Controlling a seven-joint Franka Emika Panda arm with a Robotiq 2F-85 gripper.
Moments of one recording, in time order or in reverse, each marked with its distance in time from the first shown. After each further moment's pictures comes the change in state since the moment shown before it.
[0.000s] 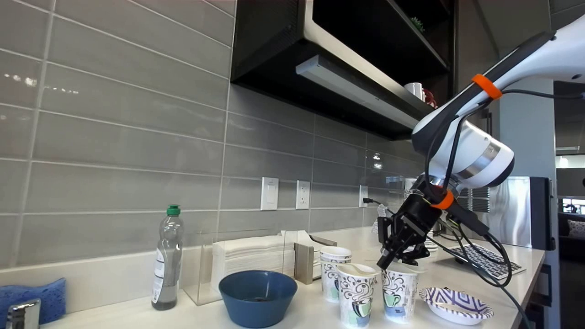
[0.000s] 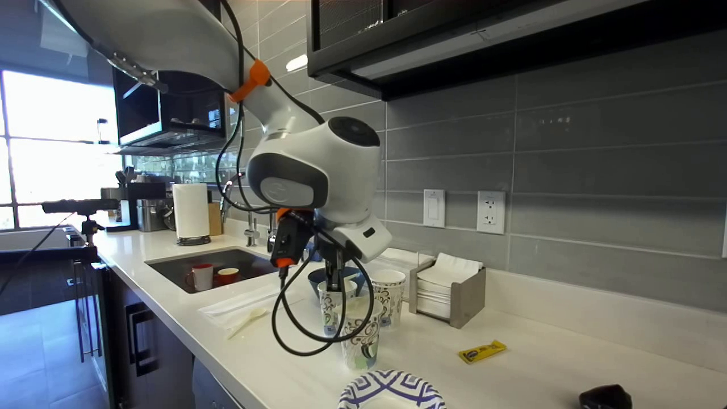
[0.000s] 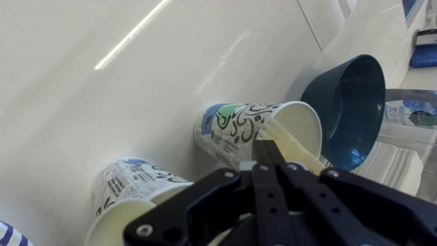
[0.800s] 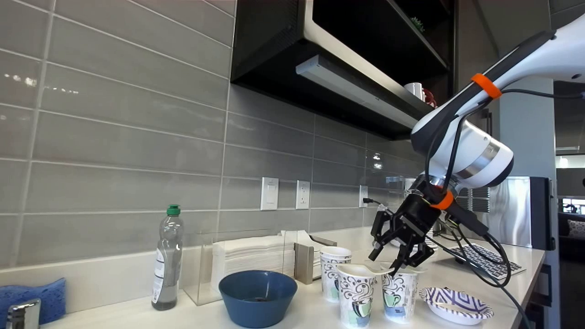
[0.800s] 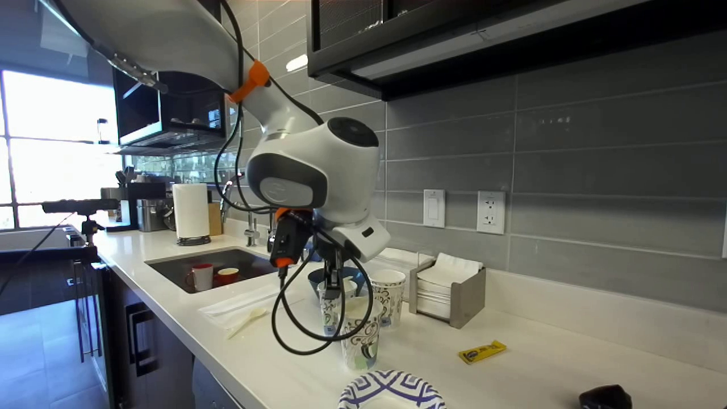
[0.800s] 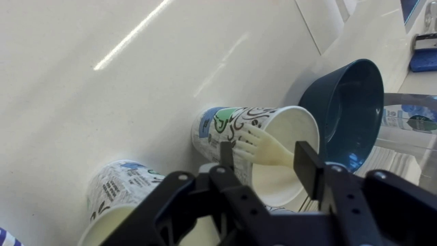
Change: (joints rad) arm 0.010 0.000 -0.001 0.000 0.000 0.000 -0.003
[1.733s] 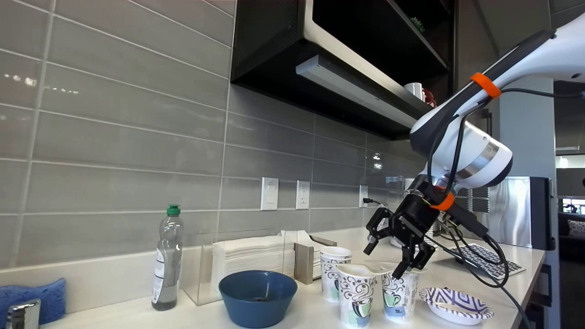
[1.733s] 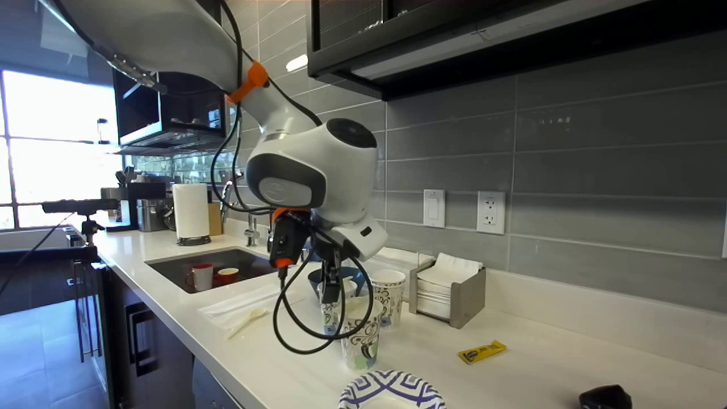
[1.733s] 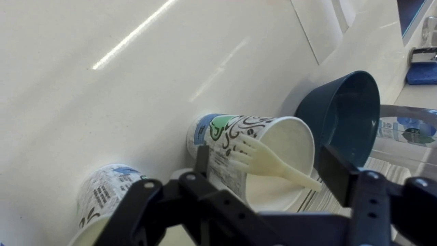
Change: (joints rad) arm 0.013 0.000 0.000 0.000 0.000 -0.006 -0.028
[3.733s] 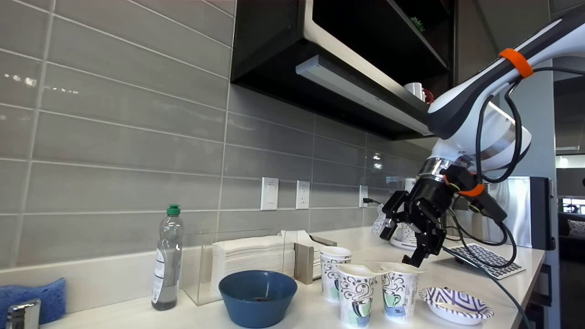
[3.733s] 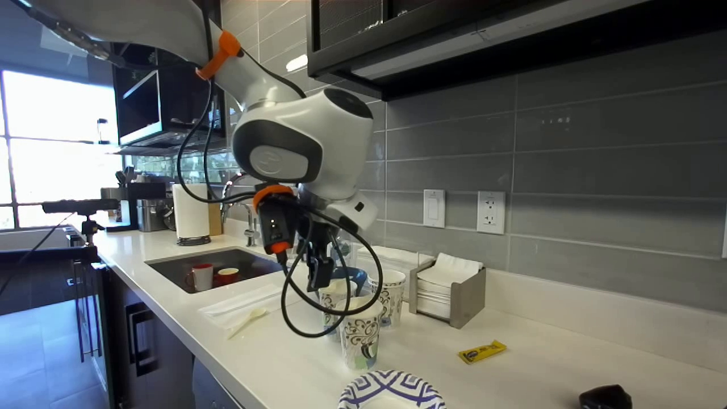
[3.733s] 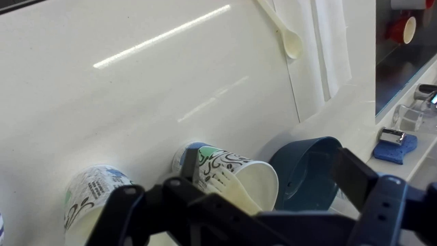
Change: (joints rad) arm 0.016 -0.128 -0.046 -0.019 -0.160 -0.176 -0.119
